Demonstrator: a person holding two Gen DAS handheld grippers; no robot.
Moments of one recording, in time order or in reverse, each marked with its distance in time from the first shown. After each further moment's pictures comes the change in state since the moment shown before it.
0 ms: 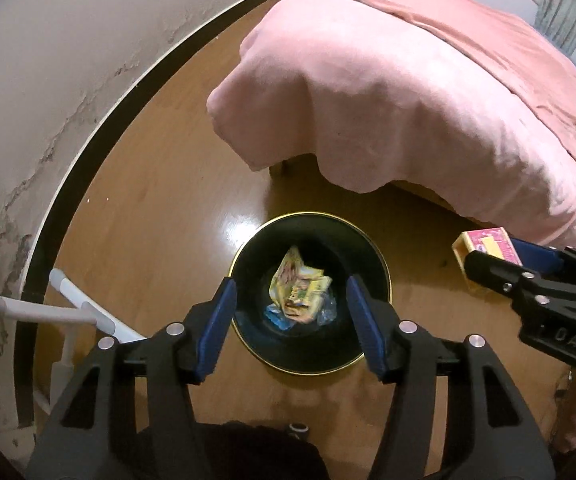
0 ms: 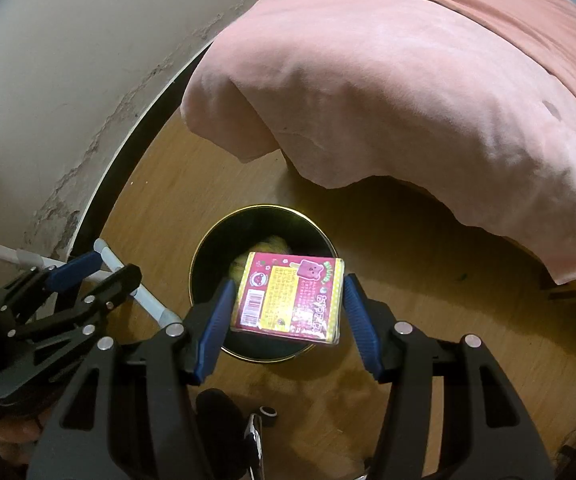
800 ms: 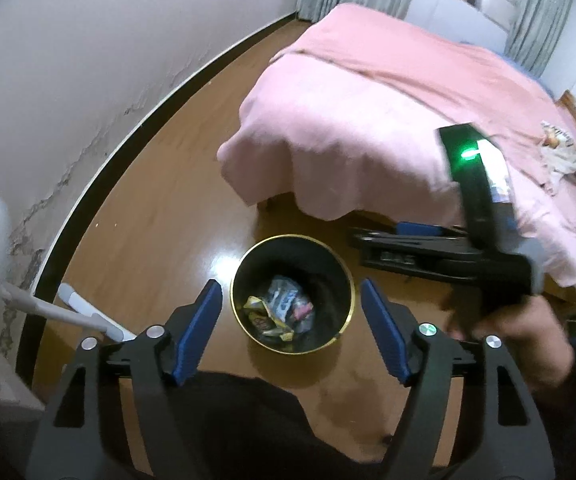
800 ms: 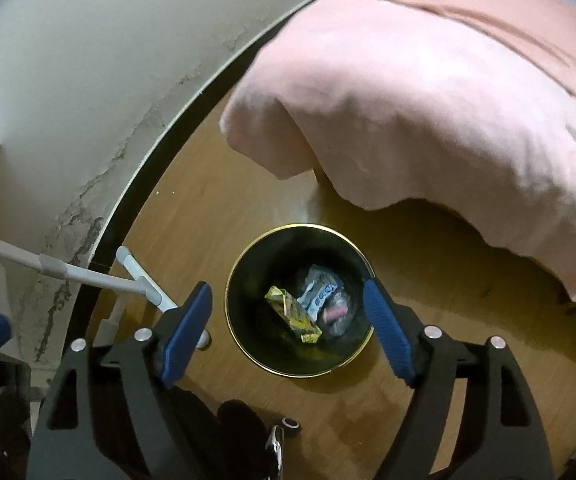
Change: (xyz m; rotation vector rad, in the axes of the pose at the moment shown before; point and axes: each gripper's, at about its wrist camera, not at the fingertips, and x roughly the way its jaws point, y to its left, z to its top) left arm -0.147 0.010 -0.037 0.008 -0.156 -0.082; right arm -0.014 0.039 0.011 -0.037 -0.063 0.062
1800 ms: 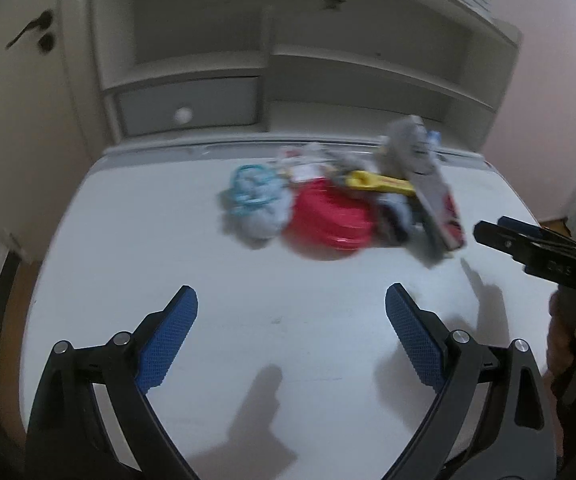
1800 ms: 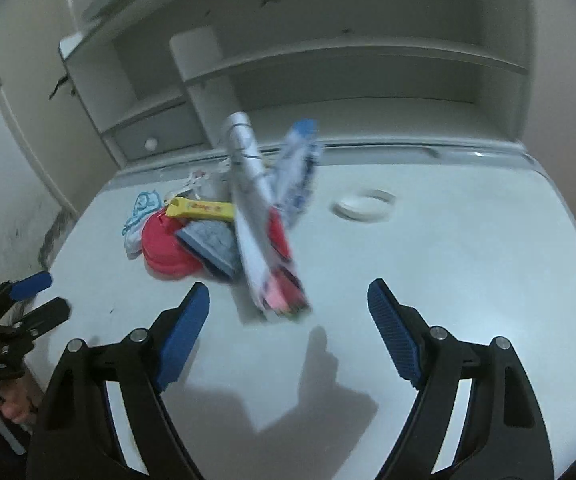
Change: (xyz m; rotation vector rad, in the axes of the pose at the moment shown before) left arm -0.382 0.318 -0.336 -0.904 -0.326 0.717; right arm -0.121 0.587 -0.152 -1.021 -0.054 0.584
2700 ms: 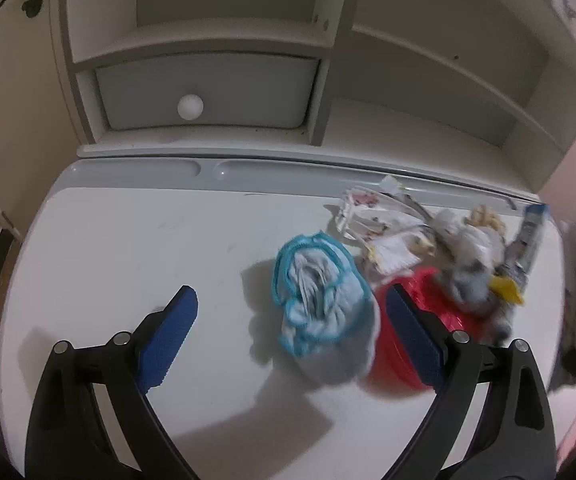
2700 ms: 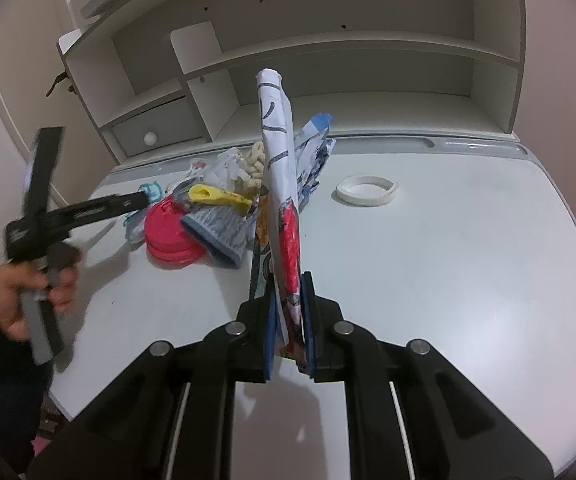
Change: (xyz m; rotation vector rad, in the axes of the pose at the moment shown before) left arm 0.122 0.047 0.084 -0.088 0.087 0.025; right arm -0.023 0.003 -0.025 0.029 -0.004 -0.019
